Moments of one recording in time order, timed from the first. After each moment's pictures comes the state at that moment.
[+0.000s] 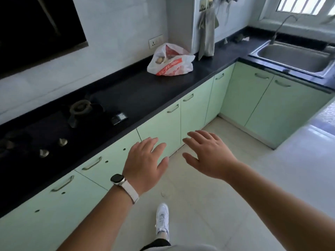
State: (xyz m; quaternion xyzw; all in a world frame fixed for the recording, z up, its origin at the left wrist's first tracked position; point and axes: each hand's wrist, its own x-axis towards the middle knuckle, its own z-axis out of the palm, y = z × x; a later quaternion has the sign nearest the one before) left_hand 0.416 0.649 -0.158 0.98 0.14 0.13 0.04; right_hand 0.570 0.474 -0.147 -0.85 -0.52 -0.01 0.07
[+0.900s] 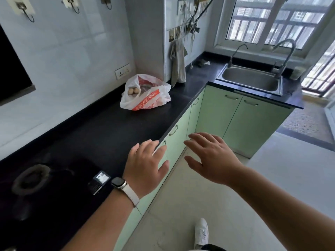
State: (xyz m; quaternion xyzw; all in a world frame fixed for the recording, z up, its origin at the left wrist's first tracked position) left_hand 0.605 0.855 -0.147 0.98 -0.01 0.21 0.05; right_hand 0.689 0.640 -0.105 -0.92 -0.40 -0.05 0.04
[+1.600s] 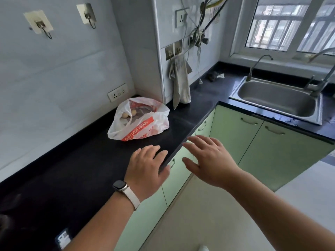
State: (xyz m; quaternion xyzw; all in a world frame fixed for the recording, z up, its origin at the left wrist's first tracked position) left_hand 0.862 0.836 -0.139 0.98 0.04 0.17 0.03; right_hand 0.968 0.636 -0.111 -0.90 -0.43 -0.06 0.10
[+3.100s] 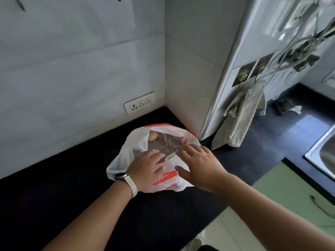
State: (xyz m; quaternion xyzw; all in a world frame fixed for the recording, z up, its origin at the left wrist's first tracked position) left_hand 1.138 1.089 -0.225 0.95 0.21 -0.02 0.21; right_hand 1.285 0.925 -0.178 -0.80 -0.60 0.05 0.03
